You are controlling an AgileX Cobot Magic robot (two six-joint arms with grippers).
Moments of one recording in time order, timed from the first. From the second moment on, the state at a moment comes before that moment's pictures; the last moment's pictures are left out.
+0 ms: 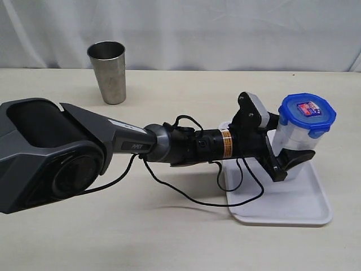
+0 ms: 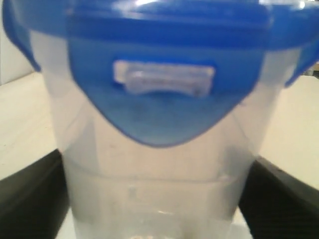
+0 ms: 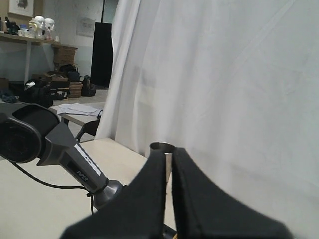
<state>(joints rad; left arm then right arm) -0.79 2.58 -1.72 0.81 -0.89 -0.54 0.70 0.04 -0.51 -0.05 0.45 -0.15</state>
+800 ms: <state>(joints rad) -0.73 2.54 -1.72 1.07 -0.85 -0.67 0.70 0.04 -0.51 -0.05 0.47 -0.15</state>
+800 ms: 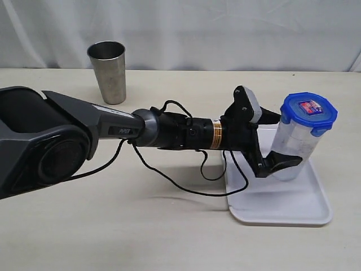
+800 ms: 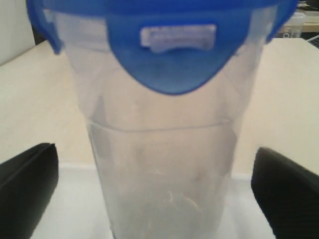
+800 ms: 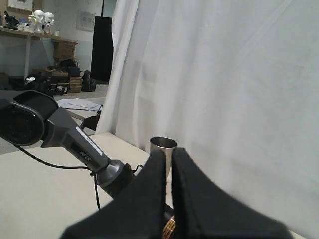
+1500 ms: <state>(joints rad) -0.58 2.45 -1.72 1.56 -0.67 -1.24 0.70 0.04 -0.51 -0.06 0.47 -0.15</state>
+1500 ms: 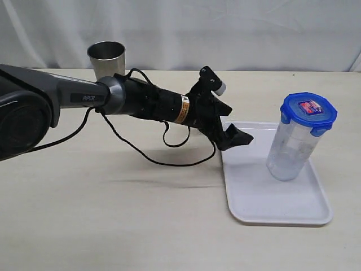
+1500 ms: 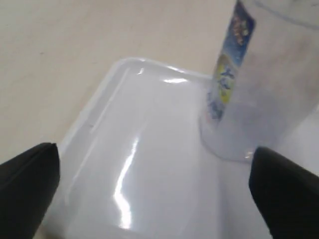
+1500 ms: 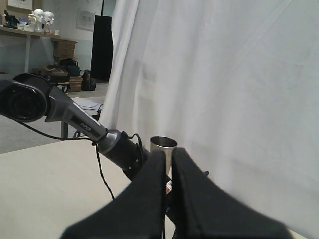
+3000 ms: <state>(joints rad) -0.55 0.80 -0.67 1.70 -0.02 -1.63 0.70 0.04 -0.51 0.05 0.53 -0.12</state>
